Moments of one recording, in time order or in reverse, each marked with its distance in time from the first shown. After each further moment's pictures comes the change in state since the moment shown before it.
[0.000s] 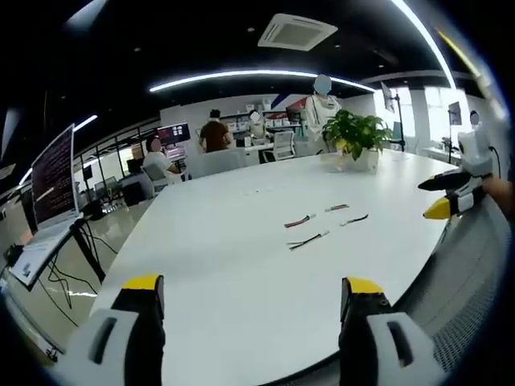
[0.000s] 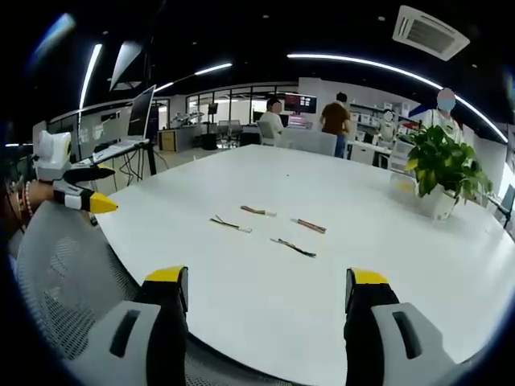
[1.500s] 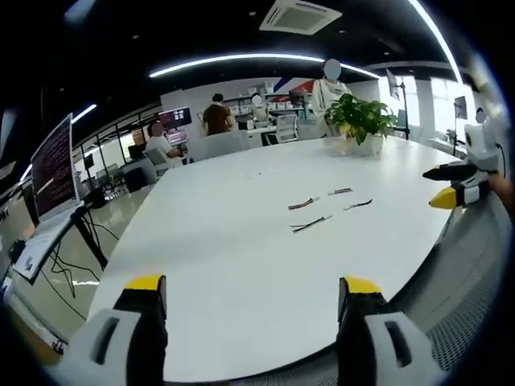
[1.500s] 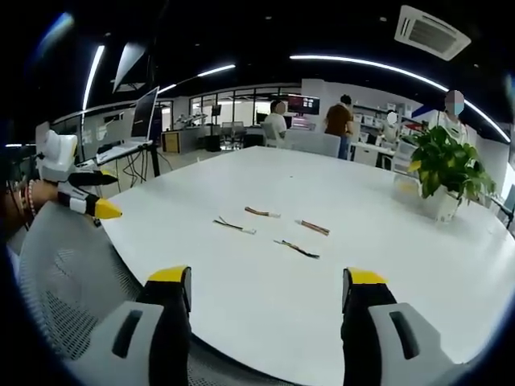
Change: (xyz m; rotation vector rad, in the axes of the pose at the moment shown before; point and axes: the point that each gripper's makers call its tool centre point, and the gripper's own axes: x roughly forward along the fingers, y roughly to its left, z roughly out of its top) left arm 0.000 0.002 -0.015 -0.020 0.097 0.021; right arm 0.000 0.003 0.001 0.000 -0.009 0.024
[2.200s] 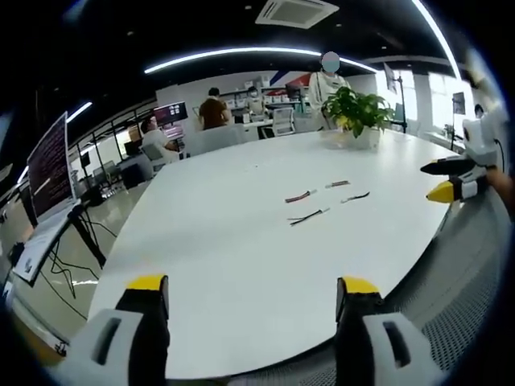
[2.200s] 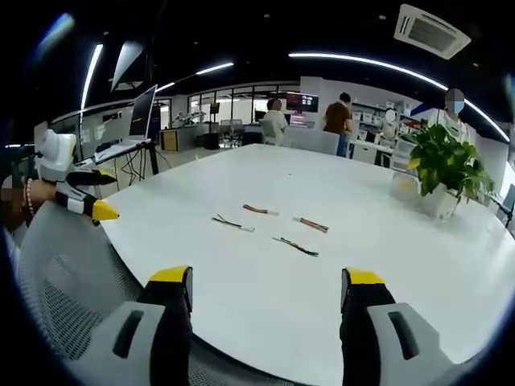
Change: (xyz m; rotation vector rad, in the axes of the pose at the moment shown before) left arm 0.000 -0.003 -0.004 0.031 0.030 -0.017; right arm 0.001 -0.001 -0.002 0.003 0.014 -0.010
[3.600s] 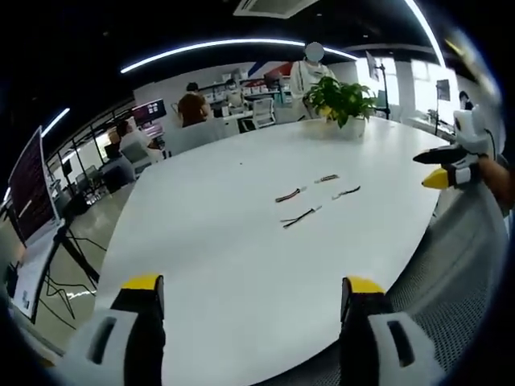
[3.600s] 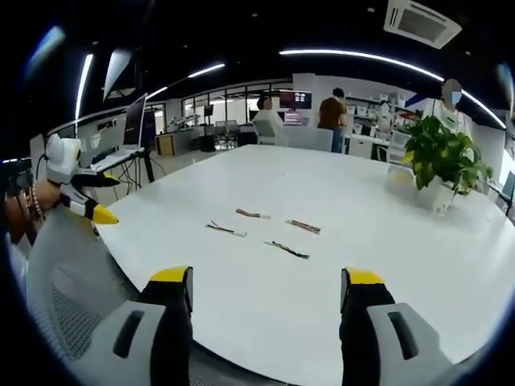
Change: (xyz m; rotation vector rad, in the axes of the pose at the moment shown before) left arm 0.015 0.003 0.022 0.075 0.042 -0.099; right arm -0.005 -0.018 0.014 0.053 0.001 -0.008
